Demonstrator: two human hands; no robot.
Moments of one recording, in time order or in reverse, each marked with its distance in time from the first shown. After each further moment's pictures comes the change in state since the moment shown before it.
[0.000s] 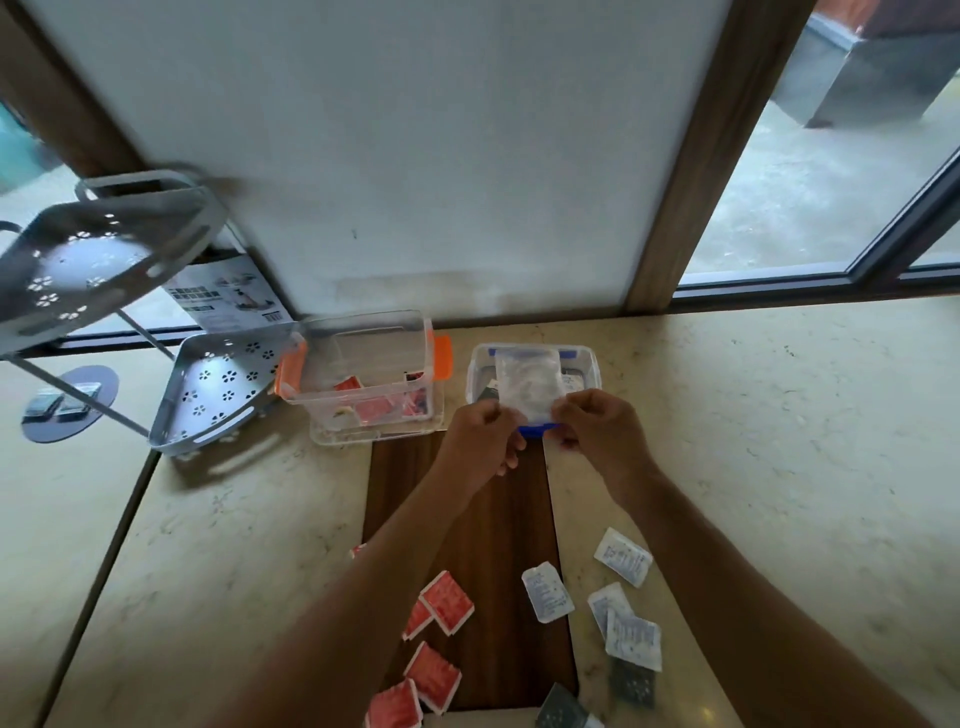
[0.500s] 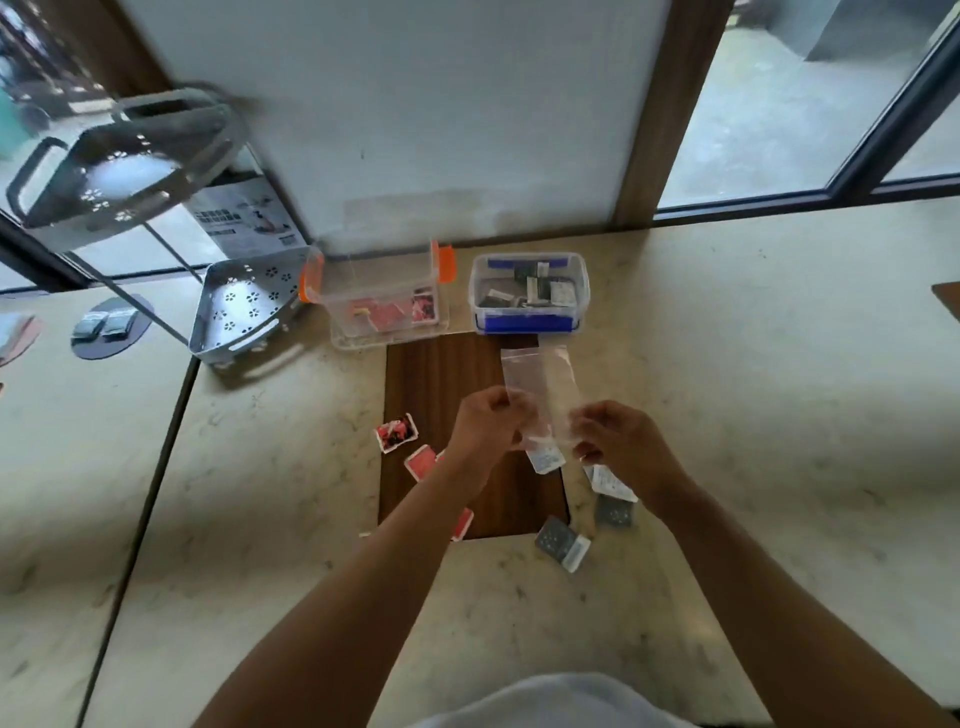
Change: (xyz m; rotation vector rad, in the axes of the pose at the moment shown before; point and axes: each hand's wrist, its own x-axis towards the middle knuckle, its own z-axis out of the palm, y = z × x) left_hand -0.134 -0.072 0.026 -0.208 -0.029 -0.074; right_hand -0.156 0.082 -0.034 -0.137 -0.084 0.057
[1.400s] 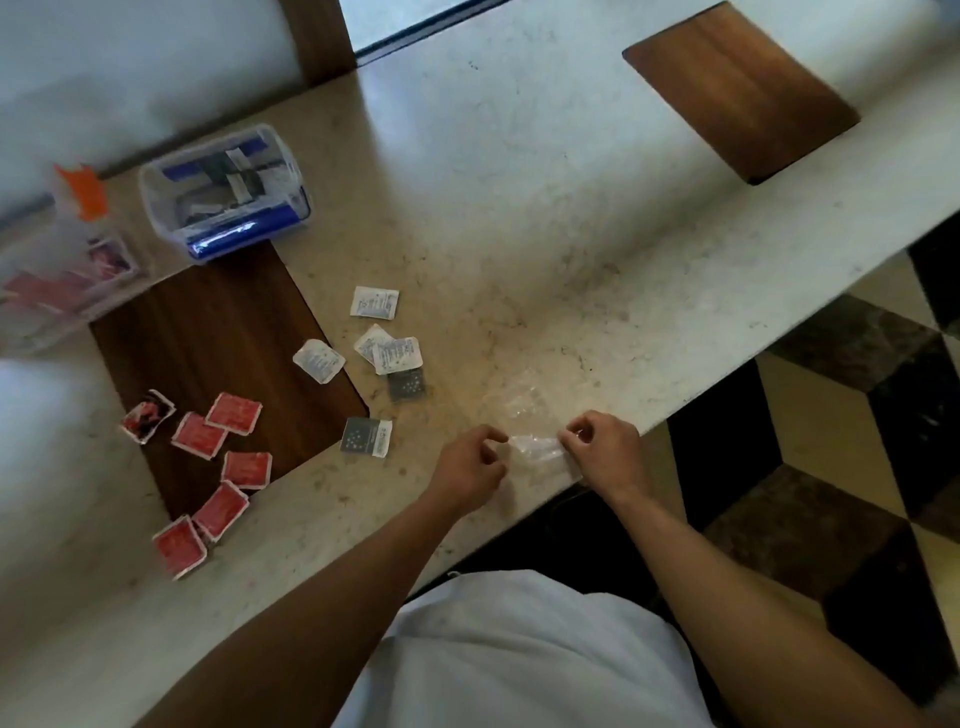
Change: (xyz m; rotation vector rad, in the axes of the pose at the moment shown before) left_hand -0.089 -0.186 0.178 0.799 -0.518 -0.025; right_hand -0.173 0.226 -0.124 -0.520 0.550 0.374
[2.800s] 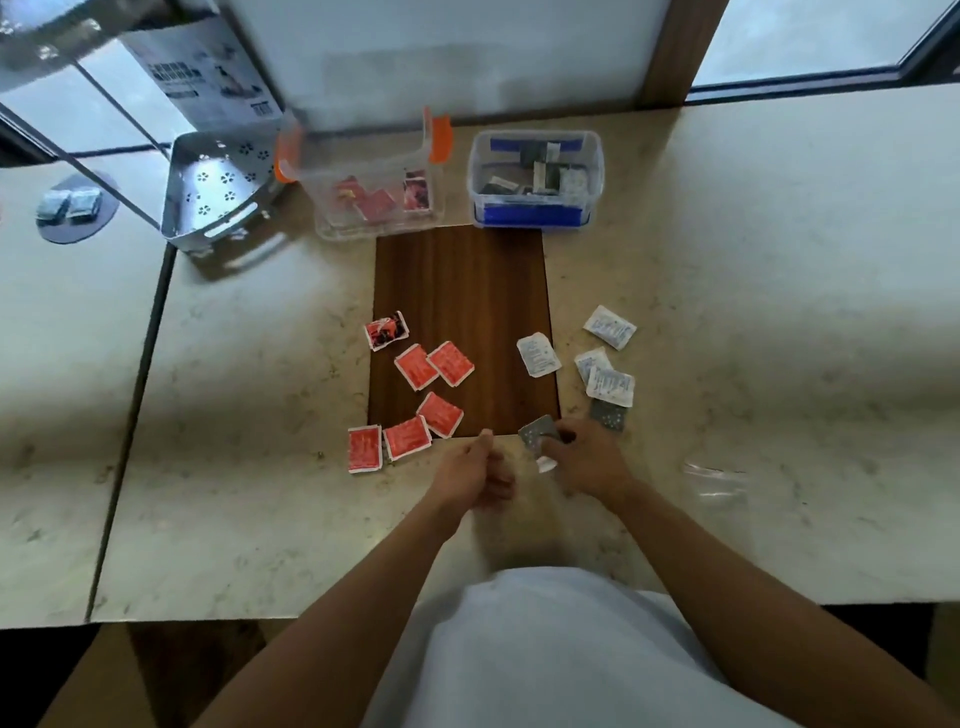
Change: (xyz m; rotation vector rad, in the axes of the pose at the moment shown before) left_hand -0.073 -0.104 -0.137 -0.972 0.362 -0.443; right_hand -0.012 -0.209 0.117 0.015 -0.580 -0.391
